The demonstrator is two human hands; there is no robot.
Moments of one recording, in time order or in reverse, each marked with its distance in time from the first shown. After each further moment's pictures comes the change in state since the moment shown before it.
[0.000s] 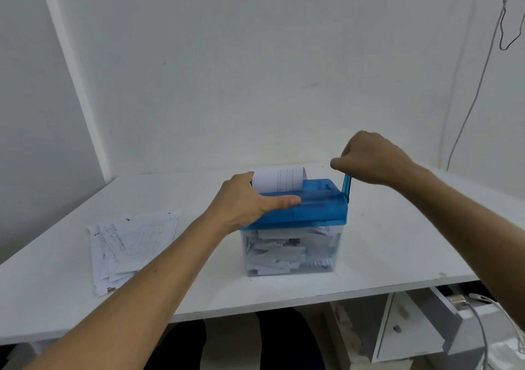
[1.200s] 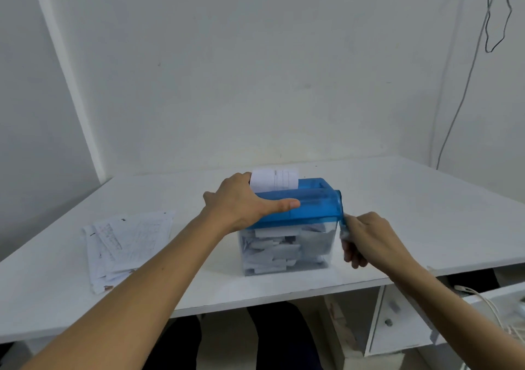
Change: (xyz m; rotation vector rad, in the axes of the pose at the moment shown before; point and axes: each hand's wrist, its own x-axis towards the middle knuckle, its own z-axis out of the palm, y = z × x) left_hand -0.005 0.006 0.003 0.346 0.023 -0.051; right_hand -0.096 0.042 0.080 0.628 -0.150 0.200
